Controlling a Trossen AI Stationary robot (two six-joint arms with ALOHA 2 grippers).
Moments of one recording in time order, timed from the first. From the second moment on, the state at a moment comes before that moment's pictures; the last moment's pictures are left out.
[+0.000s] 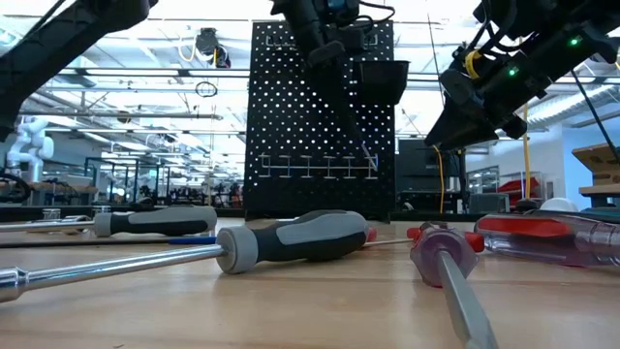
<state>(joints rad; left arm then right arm) 0.36 2.19 2.35 -1.21 0.01 0.40 0.06 1.07 0.49 -0.13 0.70 0.64</state>
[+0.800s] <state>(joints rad) 0.35 2.20 2.36 -1.24 -0.06 0.49 -0.23 1.11 0.49 -0.02 0.43 0.90</state>
